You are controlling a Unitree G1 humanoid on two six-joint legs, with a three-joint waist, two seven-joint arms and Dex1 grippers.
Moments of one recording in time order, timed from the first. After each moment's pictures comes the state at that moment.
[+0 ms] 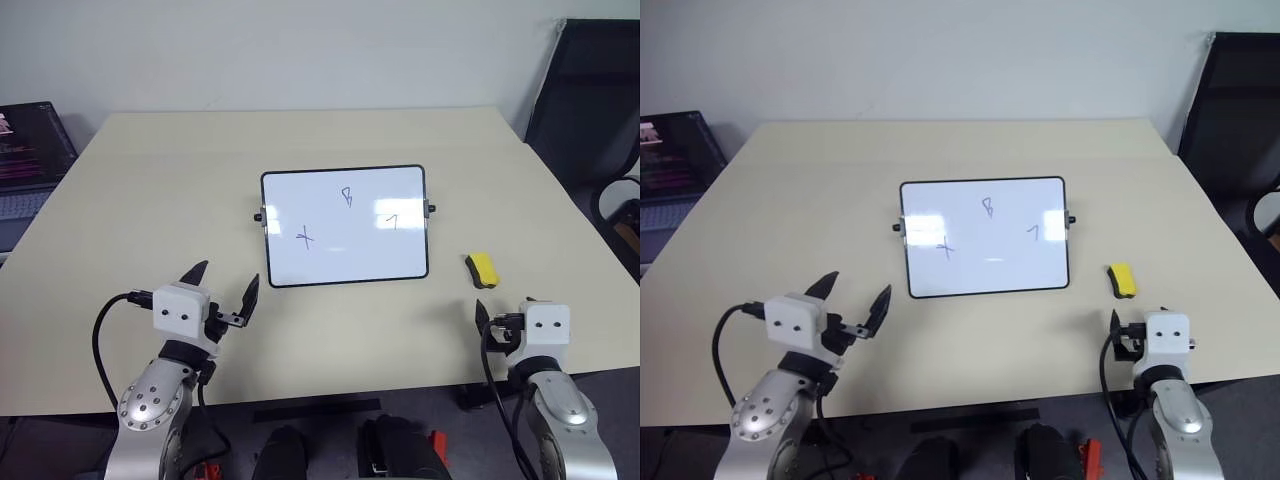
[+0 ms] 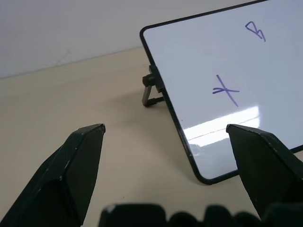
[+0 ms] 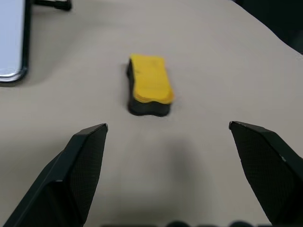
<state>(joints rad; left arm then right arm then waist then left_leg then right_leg) 0.23 0.28 0.16 -0.52 -0.15 0.17 -0.27 0.25 -0.19 -0.20 -0.46 0.03 0.35 0.11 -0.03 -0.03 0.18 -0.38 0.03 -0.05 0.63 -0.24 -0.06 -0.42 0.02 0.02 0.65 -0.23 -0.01</state>
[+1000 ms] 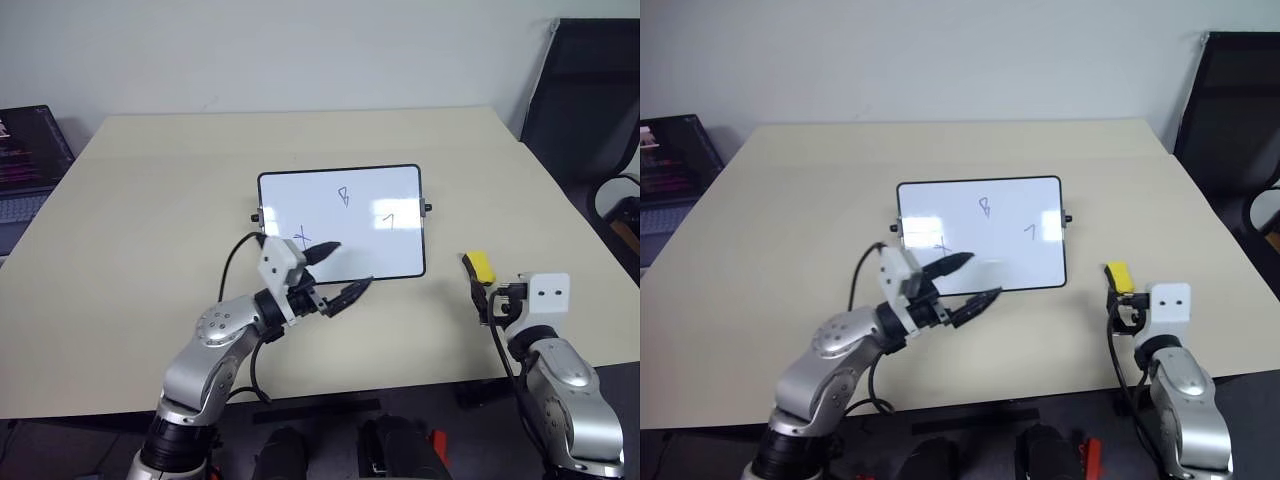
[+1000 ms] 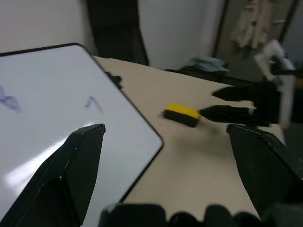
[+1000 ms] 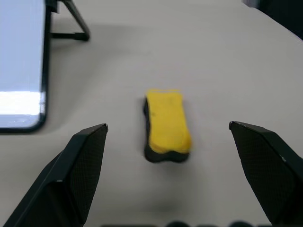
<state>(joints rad) -0.21 0.36 -0.16 -0.38 -0.43 0.41 -0.73 0.04 -0.25 -0.22 -0.44 0.16 0.54 0.18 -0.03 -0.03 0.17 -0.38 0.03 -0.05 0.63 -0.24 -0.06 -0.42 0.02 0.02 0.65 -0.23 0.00</state>
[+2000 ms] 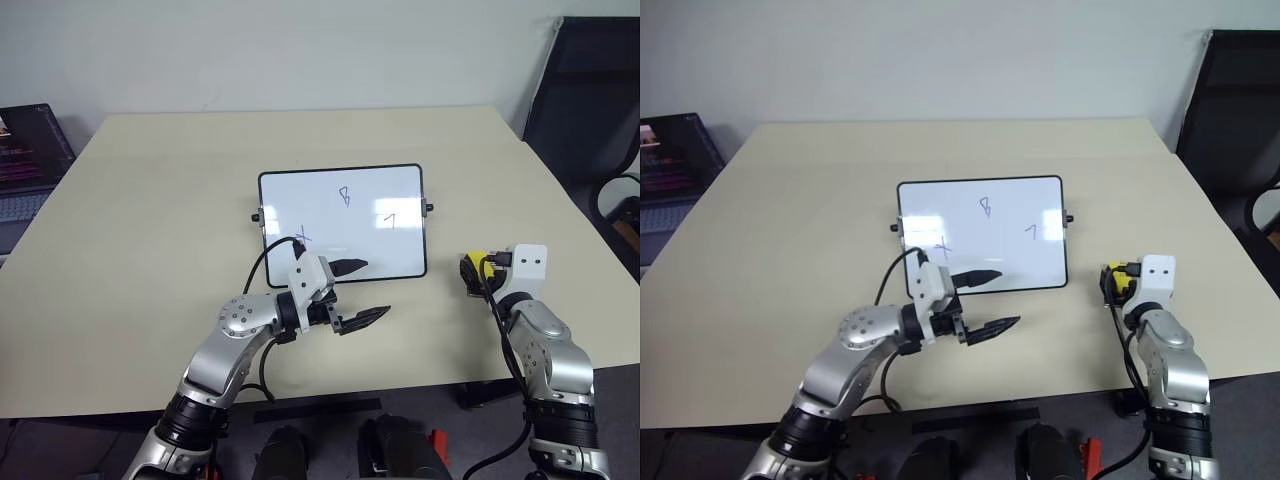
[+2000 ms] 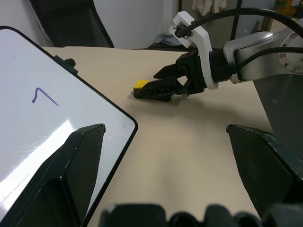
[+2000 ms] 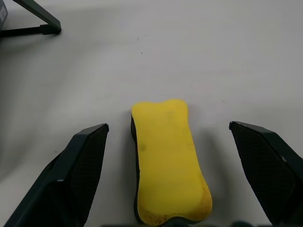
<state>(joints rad) -0.27 0.37 -0.25 -0.22 -0.29 0.23 -0.84 -0.22 -0.25 -0.25 -0.07 0.19 0.55 0.15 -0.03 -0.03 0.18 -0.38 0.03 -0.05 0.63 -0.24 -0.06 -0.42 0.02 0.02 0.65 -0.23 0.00</state>
